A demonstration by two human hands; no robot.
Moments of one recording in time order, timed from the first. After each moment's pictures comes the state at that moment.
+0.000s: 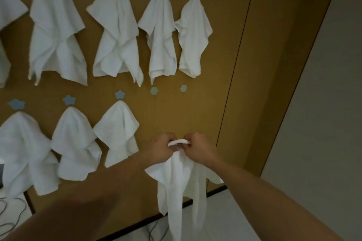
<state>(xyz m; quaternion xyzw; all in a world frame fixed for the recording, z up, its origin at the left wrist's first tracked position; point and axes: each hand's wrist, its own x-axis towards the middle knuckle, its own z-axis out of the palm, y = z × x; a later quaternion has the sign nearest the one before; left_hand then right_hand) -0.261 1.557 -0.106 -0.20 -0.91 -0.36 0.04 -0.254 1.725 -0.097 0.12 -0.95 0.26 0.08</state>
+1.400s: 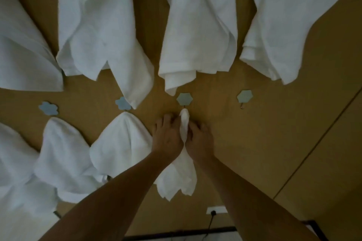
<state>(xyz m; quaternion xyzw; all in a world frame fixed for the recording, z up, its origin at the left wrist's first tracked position) -0.627 1.512 -0.194 0.05 -0.94 -0.10 0.31 -0.654 1.632 -0.197 0.22 -0.89 0.34 0.20</state>
